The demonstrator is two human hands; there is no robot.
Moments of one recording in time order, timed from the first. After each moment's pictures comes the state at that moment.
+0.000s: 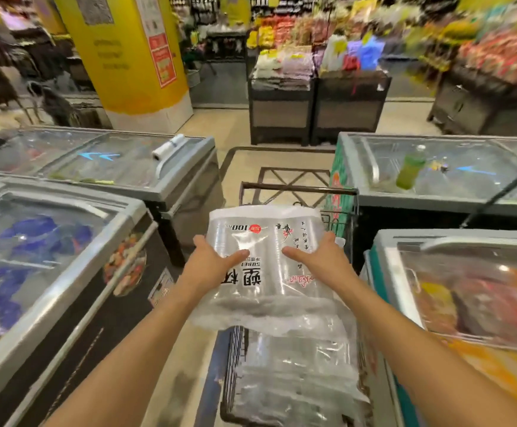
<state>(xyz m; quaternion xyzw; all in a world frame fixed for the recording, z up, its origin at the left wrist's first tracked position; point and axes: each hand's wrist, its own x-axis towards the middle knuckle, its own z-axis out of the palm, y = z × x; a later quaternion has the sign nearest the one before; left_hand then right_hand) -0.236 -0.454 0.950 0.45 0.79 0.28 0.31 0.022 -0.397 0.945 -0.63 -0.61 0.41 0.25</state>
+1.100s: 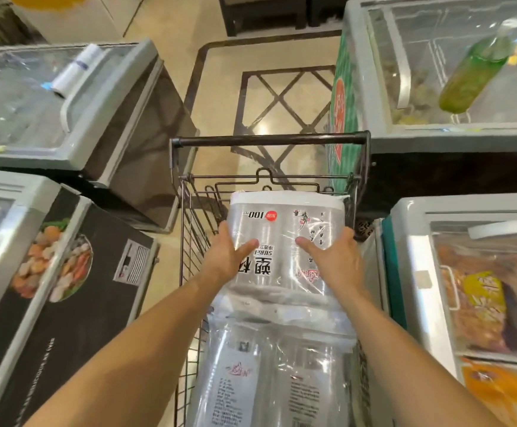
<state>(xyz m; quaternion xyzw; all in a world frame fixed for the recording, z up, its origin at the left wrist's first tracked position) -0.126 -0.152 0.751 0.48 0.77 0.12 0.39 0.106 -0.138 0.718 -0.77 -0.47 0.38 0.17</state>
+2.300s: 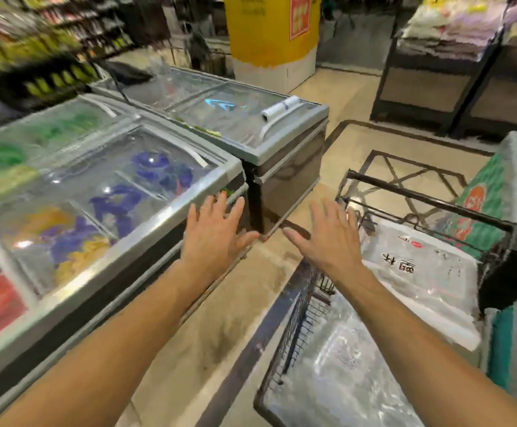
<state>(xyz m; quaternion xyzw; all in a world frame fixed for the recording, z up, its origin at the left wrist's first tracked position) -0.339 -0.475 0.984 0.51 0.86 -0.05 -0.04 -0.165 -0.332 0.947 -0.43 -0.89 0.07 0.12</state>
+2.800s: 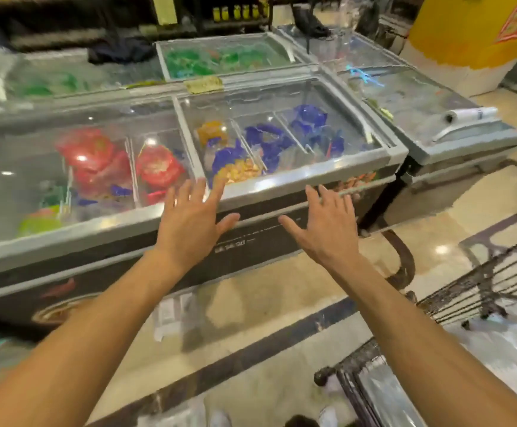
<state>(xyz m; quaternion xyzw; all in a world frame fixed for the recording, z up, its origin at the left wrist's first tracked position) -0.488 -0.905 0.942 0.27 0.96 -0.01 -0.06 -0.396 -0.664 0.936 -0.16 -0.98 0.06 0.07</state>
